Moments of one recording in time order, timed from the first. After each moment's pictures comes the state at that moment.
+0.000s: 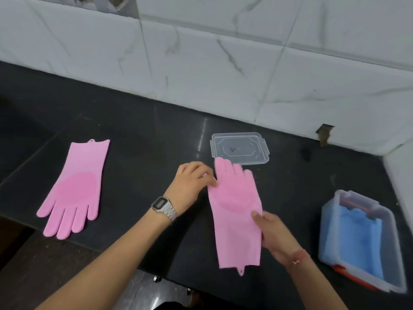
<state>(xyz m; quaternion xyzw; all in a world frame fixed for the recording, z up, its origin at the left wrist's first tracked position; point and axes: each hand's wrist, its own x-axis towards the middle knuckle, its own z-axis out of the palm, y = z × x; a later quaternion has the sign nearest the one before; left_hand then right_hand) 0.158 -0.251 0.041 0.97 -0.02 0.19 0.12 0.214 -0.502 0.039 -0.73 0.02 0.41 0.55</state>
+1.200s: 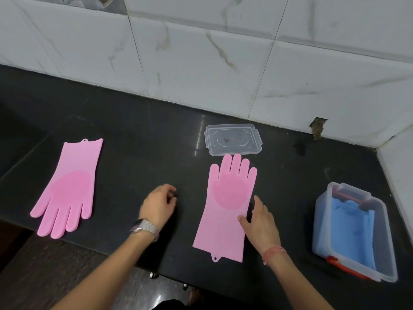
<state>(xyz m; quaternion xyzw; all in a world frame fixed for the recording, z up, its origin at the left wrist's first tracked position) 0.107 -0.240 -0.017 0.90 0.31 0.08 0.29 0.216 -0.494 -0.007 -0.94 -0.09 0.20 0.25</state>
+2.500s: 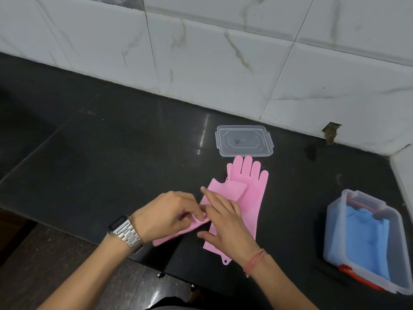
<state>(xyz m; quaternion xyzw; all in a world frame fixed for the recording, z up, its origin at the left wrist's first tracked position) 0.076 -0.246 0.108 0.96 -0.02 -0.07 0.28 0.167 -0.422 0.028 -0.82 -0.52 0.08 0.23</state>
